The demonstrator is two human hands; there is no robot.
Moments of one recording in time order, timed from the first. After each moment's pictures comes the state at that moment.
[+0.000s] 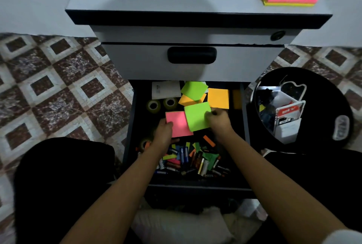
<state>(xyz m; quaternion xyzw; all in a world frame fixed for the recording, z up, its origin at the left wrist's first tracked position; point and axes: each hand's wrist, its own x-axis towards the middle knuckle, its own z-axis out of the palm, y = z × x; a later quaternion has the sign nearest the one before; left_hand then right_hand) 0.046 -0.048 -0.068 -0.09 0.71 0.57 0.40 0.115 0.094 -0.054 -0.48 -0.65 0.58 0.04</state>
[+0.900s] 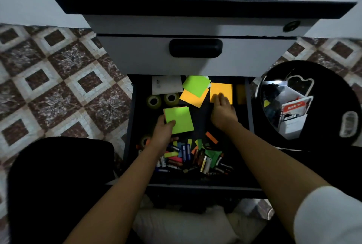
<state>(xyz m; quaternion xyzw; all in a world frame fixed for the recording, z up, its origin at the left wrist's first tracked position) 0.042 -0.055 -0.078 -0.09 0.70 0.58 0.40 0.109 0.128 -0.088 -0.33 -0.90 0.20 -0.20</state>
